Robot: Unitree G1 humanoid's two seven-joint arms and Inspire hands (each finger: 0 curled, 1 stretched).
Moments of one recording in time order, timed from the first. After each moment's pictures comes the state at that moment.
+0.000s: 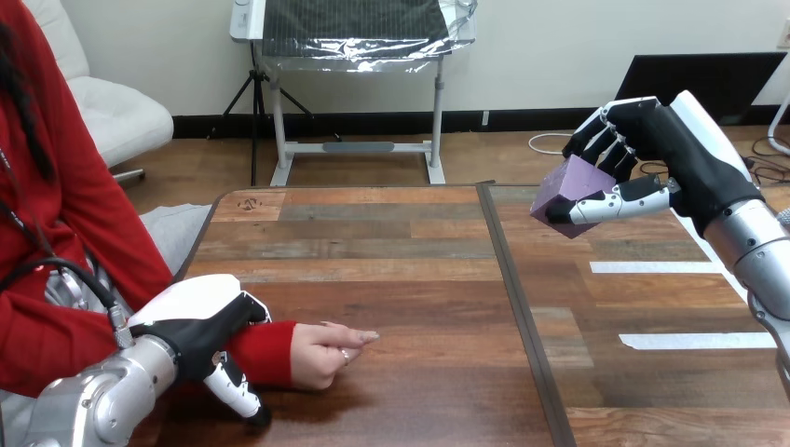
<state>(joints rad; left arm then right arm) -0.14 0.59 -0.19 0.12 0.72 0.03 -0.43 -0.62 -0.56 0.03 0.90 -0.21 -0.60 0.15</state>
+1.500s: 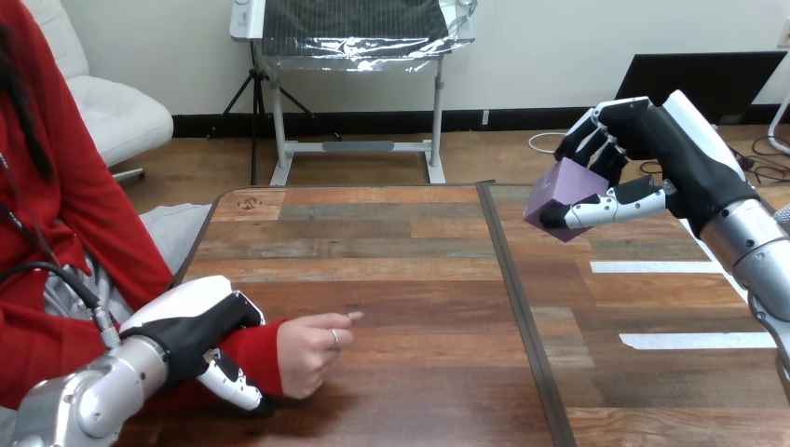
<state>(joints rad) -0.14 0.61 -0.17 0.16 0.57 0.02 -0.43 -0.62 -0.56 0.03 0.92 -0.19 -0.66 0.20</state>
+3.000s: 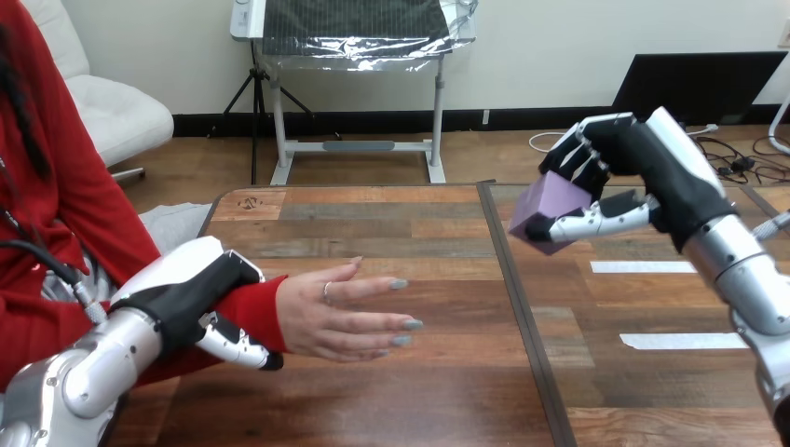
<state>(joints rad) -0.16 0.60 -0.12 0.05 0.50 0.08 -0.42 -0.59 -0.51 0.03 0.93 -0.19 -0.66 0.19</state>
